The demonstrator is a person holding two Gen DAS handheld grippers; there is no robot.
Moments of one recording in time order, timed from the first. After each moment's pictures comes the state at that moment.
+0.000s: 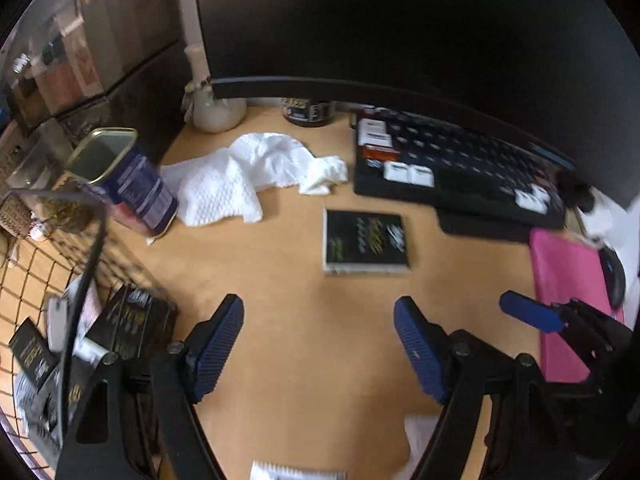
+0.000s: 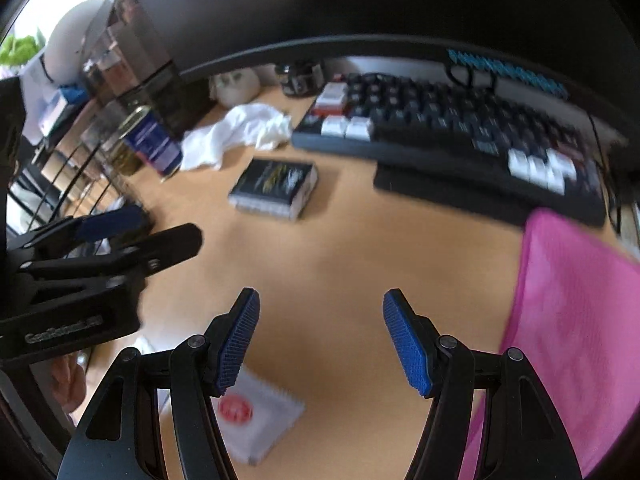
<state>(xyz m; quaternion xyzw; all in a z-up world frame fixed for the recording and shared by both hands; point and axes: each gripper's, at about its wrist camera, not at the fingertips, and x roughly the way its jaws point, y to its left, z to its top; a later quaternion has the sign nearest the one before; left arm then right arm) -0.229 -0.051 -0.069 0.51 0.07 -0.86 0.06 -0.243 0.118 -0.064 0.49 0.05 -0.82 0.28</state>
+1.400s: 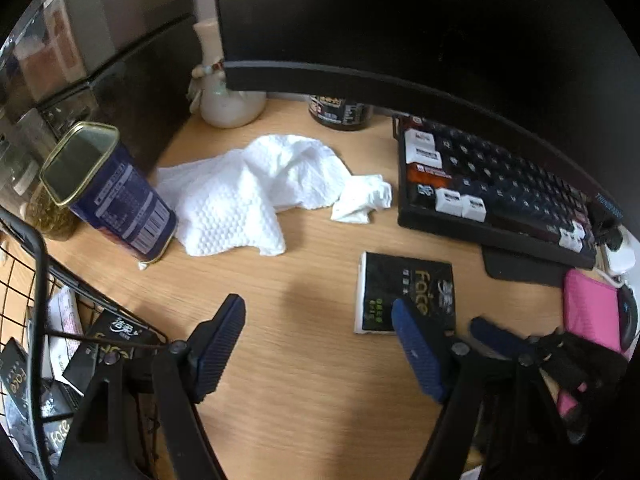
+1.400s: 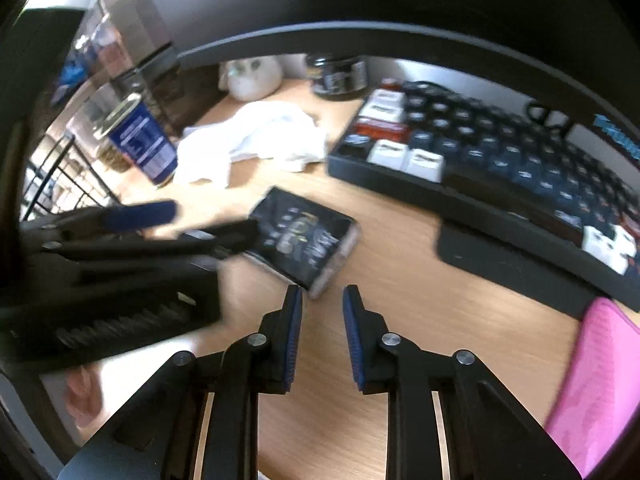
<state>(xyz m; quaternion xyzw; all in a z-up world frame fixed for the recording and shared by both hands) -0.249 -0.062 -0.085 0.52 0.08 -0.85 0.07 -0.269 0.076 -0.080 0.49 0.07 -0.82 0.29</state>
